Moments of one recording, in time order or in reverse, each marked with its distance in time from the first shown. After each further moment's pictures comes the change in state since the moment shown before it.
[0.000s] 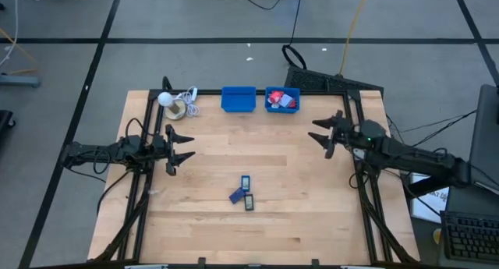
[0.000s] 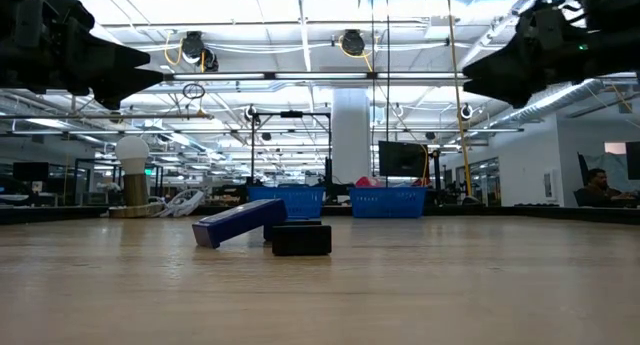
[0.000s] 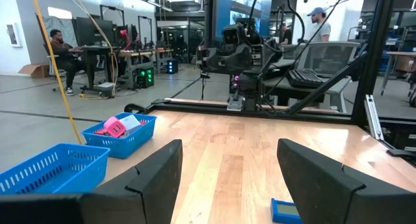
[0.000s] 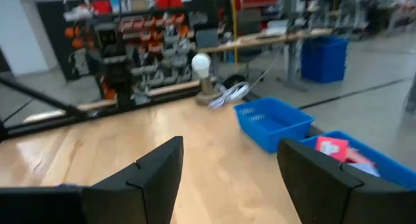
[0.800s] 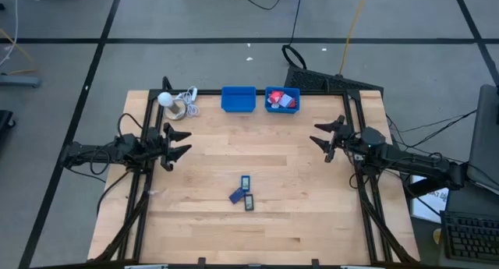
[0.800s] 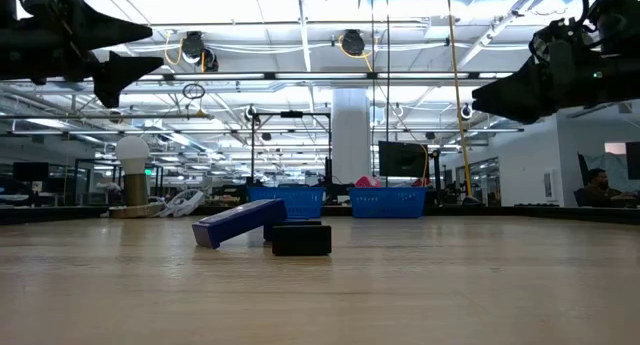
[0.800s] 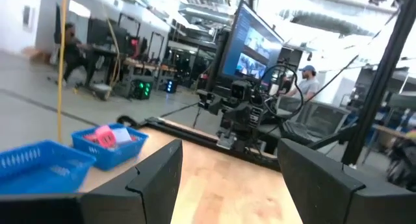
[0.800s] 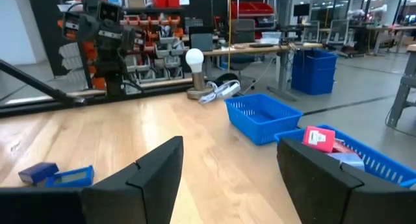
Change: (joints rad) left arm 0.001 0.000 0.000 0.134 -0.053 -0.220; right arm 0.027 -0.155 -0.164 0.025 0.056 -0.087
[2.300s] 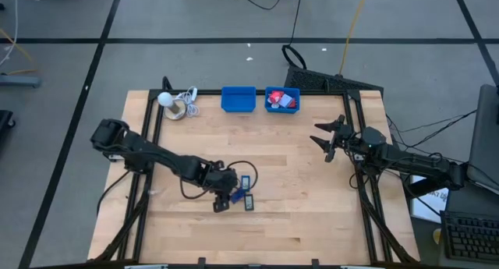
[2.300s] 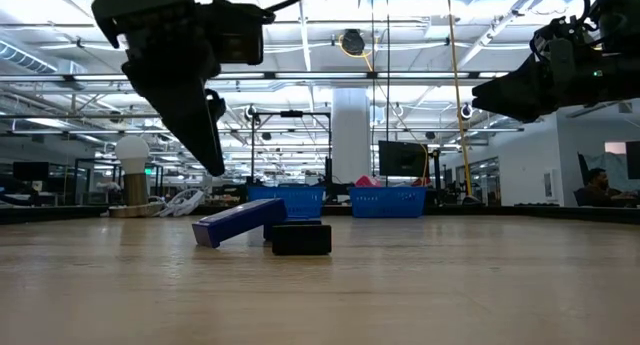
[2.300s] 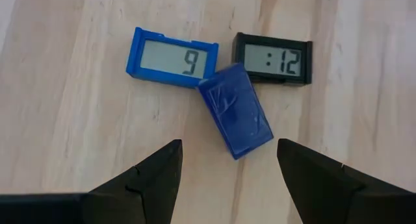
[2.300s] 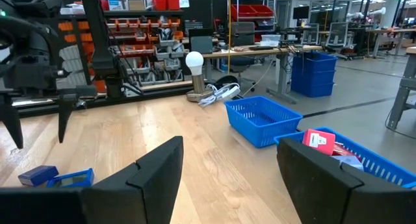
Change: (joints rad) left arm -0.248 1.645 1.013 -0.661 0.192 -0.239; right arm 0.000 0.000 -0.001 0.009 -0.001 0.000
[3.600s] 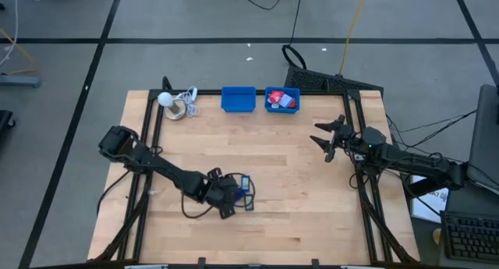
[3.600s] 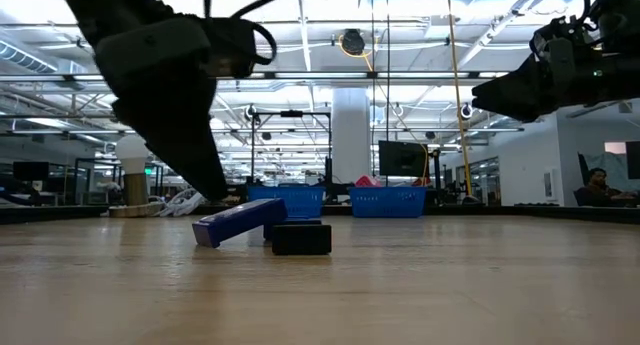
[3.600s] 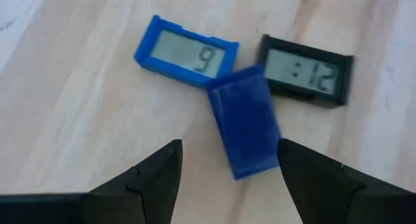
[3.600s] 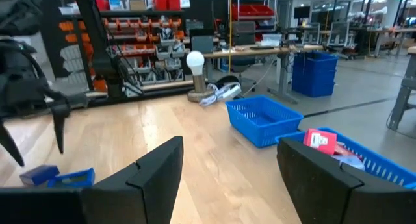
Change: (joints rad) left arm -0.134 0.111 -0.002 0.074 -0.277 -0.244; right arm 0.000 0.007 0.000 0.004 -0.001 0.000
